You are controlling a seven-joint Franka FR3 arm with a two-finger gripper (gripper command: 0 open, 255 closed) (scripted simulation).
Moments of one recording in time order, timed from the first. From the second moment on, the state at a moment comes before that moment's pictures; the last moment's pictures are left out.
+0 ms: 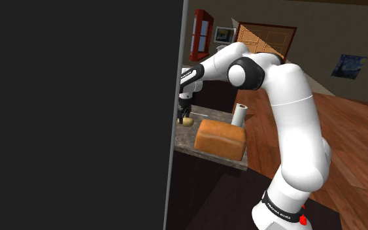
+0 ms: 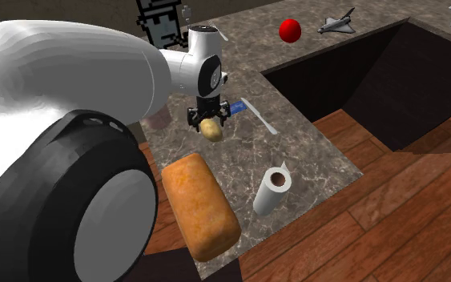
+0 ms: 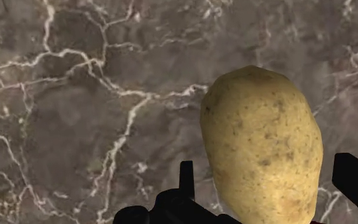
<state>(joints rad) -0.12 0.58 -0.27 -1.62 0.16 2.06 -0.60</state>
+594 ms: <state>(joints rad) -0.12 0.59 -0.27 -1.62 0.17 2.07 -0.60</state>
